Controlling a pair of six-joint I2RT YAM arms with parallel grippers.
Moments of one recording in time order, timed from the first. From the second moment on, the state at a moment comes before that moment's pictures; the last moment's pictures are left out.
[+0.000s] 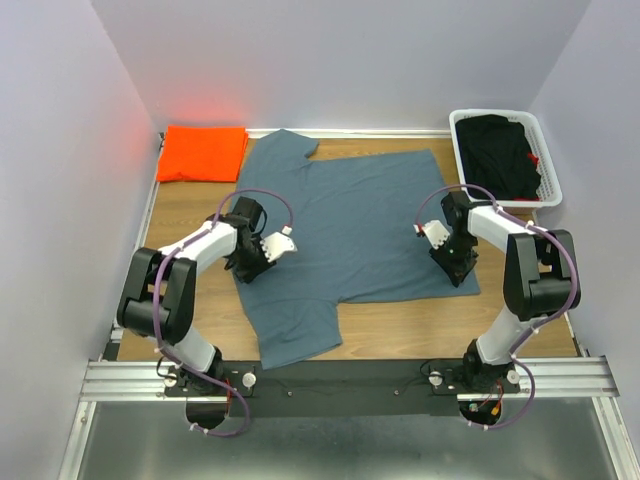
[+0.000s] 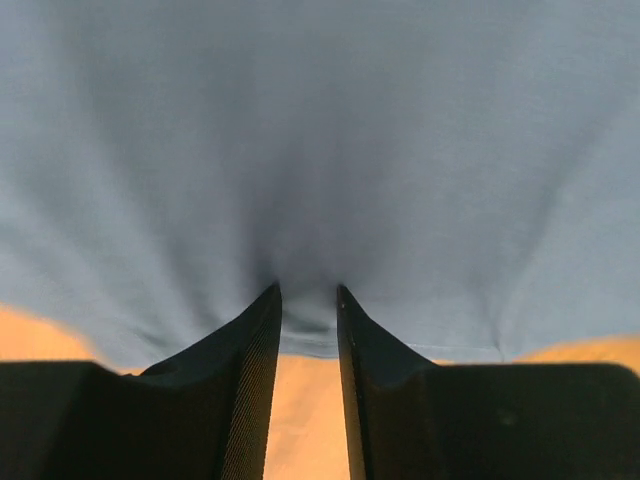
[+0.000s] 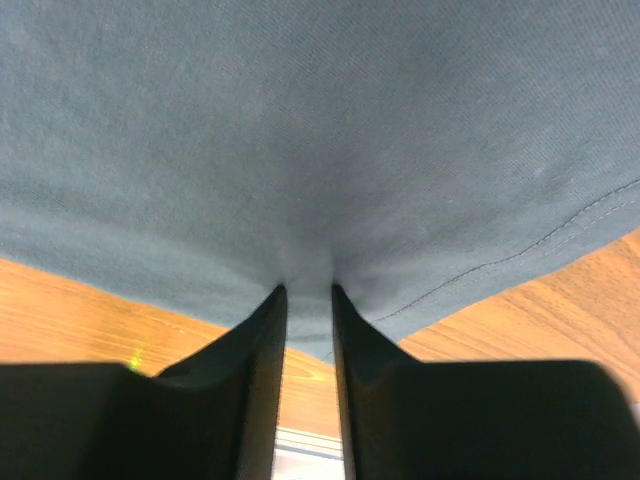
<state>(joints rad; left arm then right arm) -0.30 1.57 0.90 -0.73 0.17 0.84 0.09 1.72 1.01 -0.89 0.02 -0.62</state>
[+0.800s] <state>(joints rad) -0.63 1.30 0.95 -1.02 0.19 0.87 0.09 1.47 0.94 -0.98 -0.02 -0.83</state>
